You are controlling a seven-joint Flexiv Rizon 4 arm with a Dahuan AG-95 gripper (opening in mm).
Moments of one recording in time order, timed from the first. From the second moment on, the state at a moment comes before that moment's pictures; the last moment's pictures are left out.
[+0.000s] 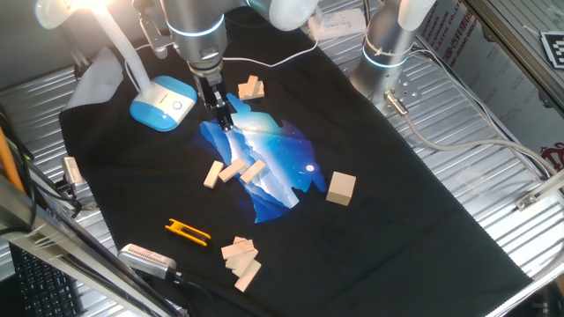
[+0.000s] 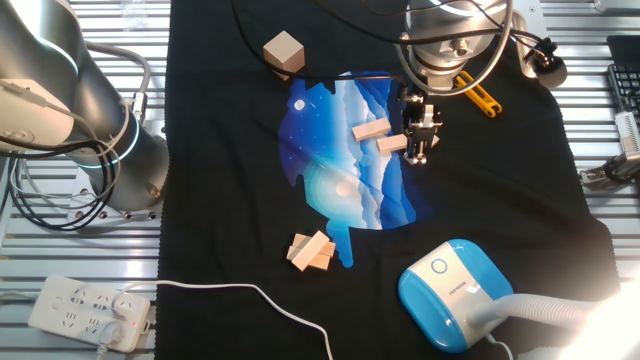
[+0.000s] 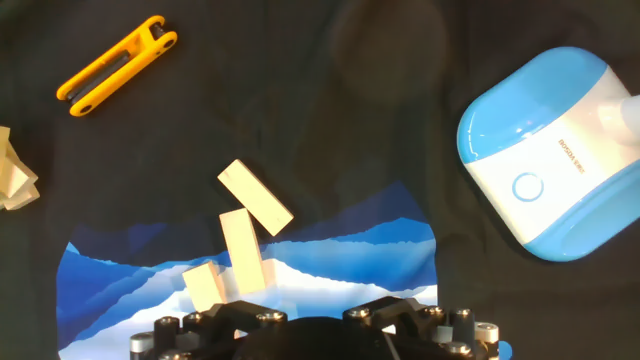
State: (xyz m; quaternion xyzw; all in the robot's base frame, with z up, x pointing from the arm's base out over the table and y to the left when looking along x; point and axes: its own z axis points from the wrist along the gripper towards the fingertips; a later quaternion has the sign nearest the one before) arm 0.500 0.000 0.170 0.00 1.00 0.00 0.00
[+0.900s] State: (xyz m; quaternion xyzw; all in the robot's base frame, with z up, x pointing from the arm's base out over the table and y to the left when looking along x) arm 0.499 0.000 0.172 -0.08 1.00 0.01 0.04
